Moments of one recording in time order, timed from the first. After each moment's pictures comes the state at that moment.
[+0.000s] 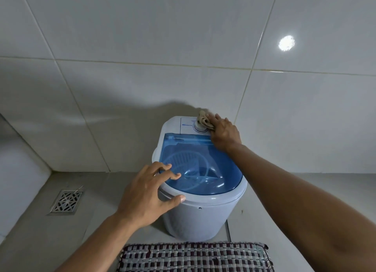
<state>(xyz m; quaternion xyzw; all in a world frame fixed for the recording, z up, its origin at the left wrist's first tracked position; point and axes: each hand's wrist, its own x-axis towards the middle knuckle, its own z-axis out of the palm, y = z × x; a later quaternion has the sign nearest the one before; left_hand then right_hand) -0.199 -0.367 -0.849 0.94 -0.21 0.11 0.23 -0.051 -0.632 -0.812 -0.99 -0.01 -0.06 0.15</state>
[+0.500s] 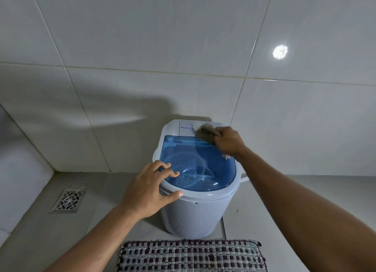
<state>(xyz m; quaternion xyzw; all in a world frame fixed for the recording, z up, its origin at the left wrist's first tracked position) -0.202 -0.370 -0.837 0.95 -0.21 0.08 0.22 -0.099 -0.640 -0.781 -0.94 0.07 -0.02 0.34</state>
